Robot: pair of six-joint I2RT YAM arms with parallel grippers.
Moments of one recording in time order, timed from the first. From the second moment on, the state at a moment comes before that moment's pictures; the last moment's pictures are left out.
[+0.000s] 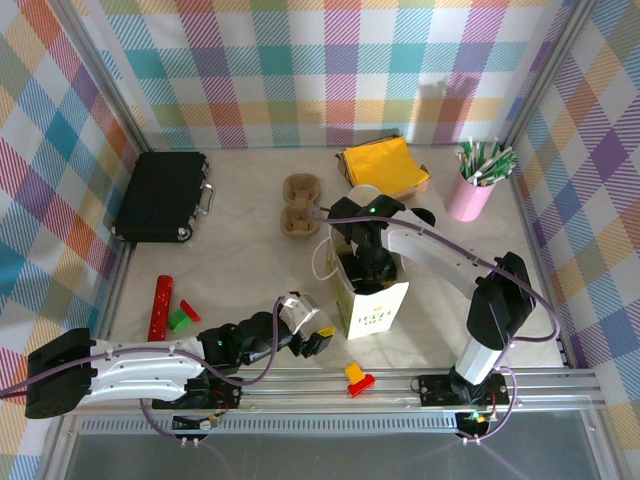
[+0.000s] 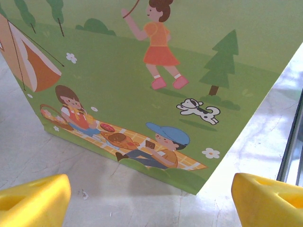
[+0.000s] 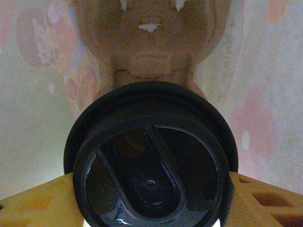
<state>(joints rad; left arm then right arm) -1.23 0.95 0.27 0.31 -0.28 -0.15 0.80 1.70 1.51 -1.37 -0.04 0.54</state>
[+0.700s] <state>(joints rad) -1.23 1.00 0.27 0.31 -0.28 -0.15 0.80 1.70 1.51 -1.37 -0.04 0.53</state>
